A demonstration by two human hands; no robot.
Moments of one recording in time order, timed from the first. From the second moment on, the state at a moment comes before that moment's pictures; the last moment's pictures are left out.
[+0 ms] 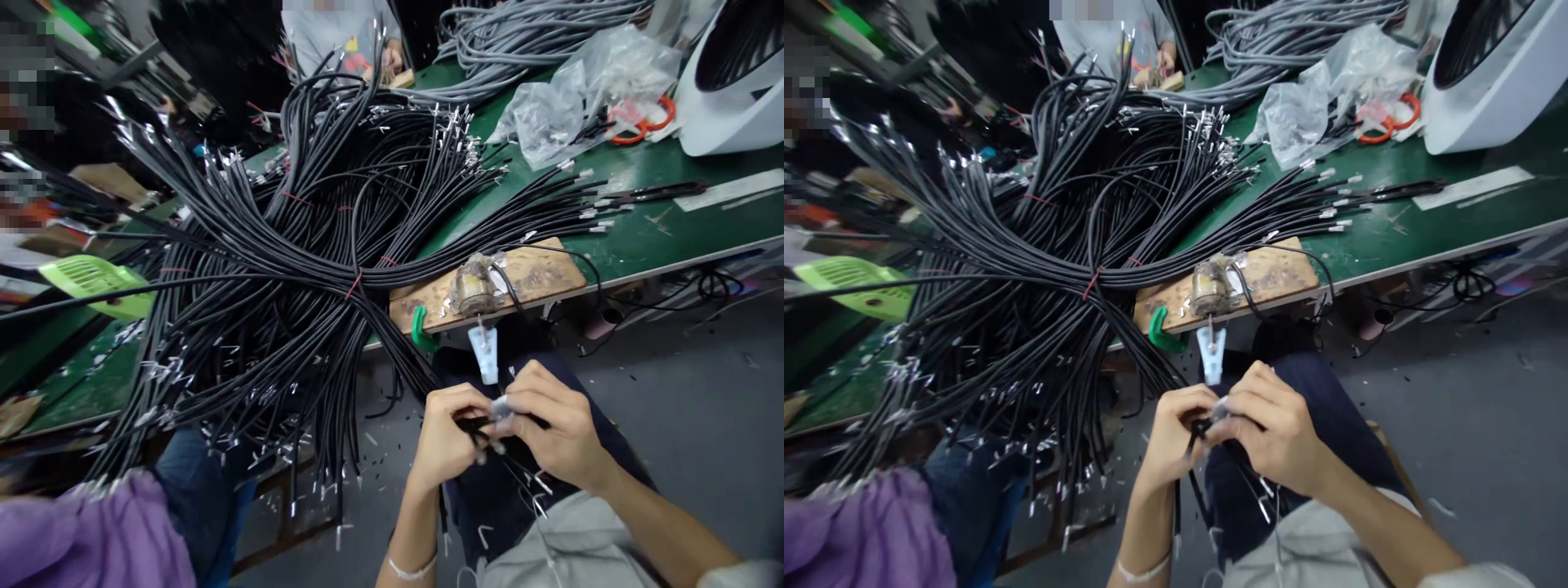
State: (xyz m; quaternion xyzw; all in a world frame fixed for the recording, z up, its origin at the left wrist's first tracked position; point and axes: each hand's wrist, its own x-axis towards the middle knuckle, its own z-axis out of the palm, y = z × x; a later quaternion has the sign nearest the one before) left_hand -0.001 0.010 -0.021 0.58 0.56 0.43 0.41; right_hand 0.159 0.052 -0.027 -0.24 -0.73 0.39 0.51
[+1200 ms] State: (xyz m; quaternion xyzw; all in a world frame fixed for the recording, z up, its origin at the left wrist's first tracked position) left_hand 0.030 0.007 -0.025 0.55 0.62 0.49 0.27; right_hand 0.168 0.038 -0.048 -0.46 -0.61 0.43 0.48
